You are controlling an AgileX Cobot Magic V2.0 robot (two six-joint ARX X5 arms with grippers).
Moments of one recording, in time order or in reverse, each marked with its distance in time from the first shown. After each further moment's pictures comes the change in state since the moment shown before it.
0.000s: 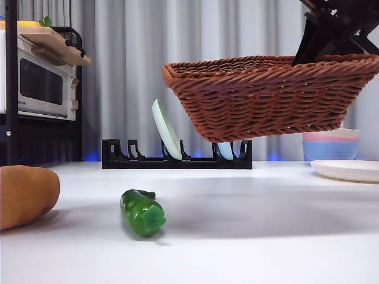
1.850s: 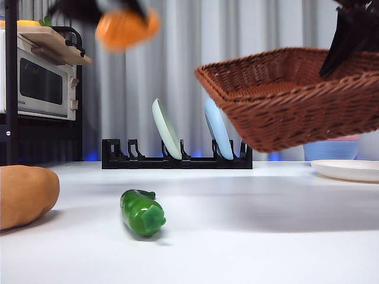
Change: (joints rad) left arm 0.439 0.250 -0.169 0.628 0.483 0.023; right arm -0.113 -0.047 0.000 -0.047 0.053 -0.129
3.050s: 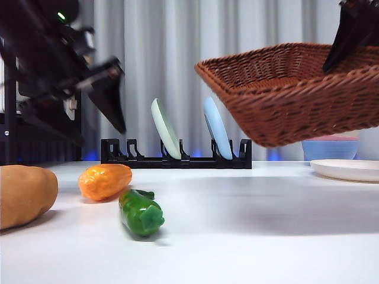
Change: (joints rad) left arm 0.148 0.273 -0.134 -0.050 -0.051 0.056; right arm -0.006 -0.046 0.000 -0.040 -0.002 -0.017
